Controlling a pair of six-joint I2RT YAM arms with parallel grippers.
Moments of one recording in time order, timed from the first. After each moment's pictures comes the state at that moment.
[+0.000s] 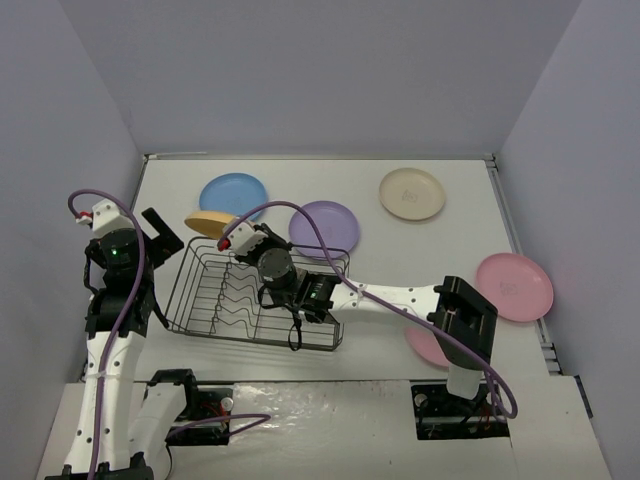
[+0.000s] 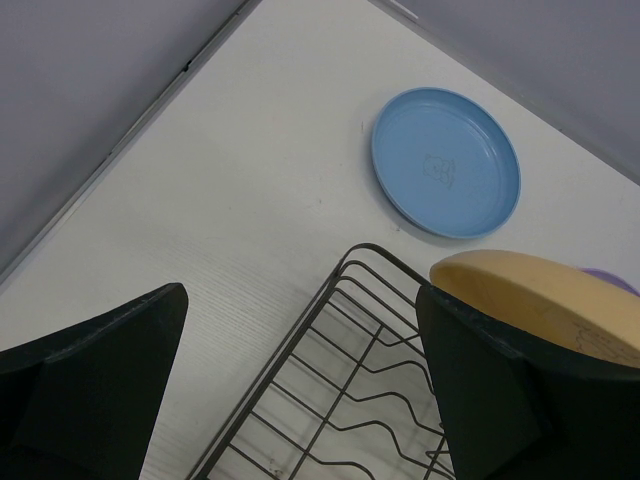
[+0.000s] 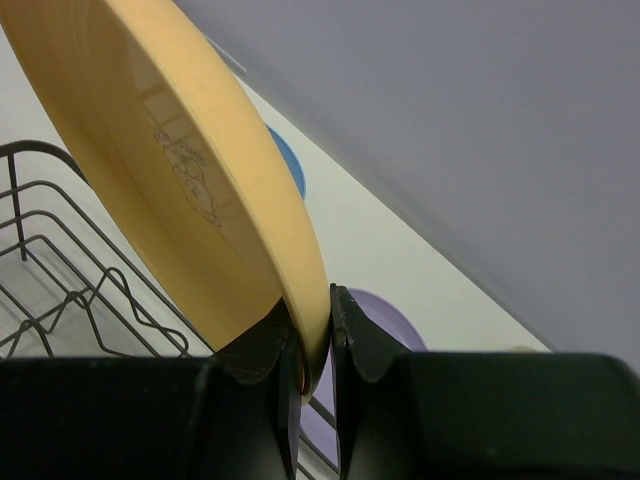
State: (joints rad) left arm 0.05 0.75 0.89 -0.53 -0.29 -0.42; right arm 1.20 1.79 1.29 0.44 0.74 -0.47
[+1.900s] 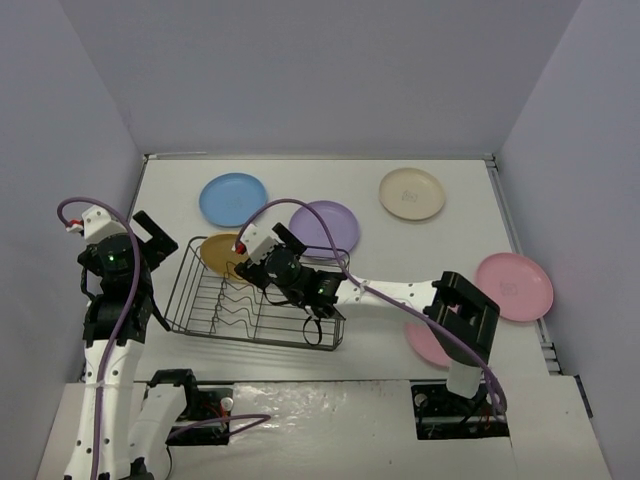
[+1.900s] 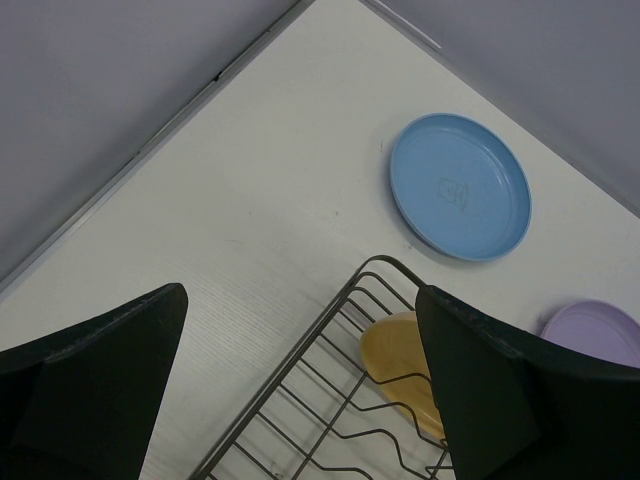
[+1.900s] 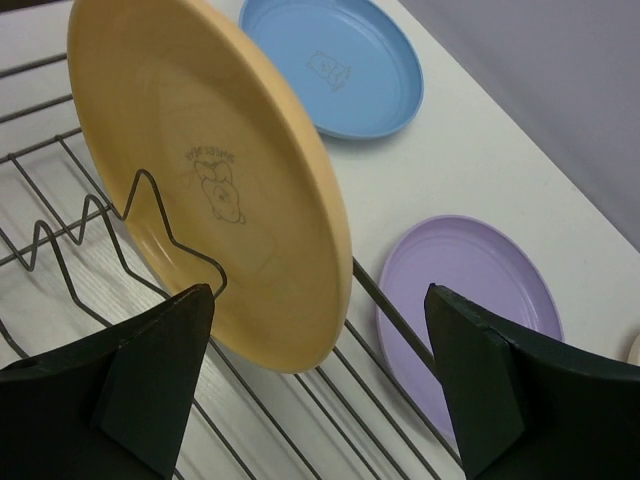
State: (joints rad) left arm 0.05 0.71 0.89 -0.55 -0.37 -0.46; right arm 1.13 1.81 1.18 0.29 0.51 -0.22
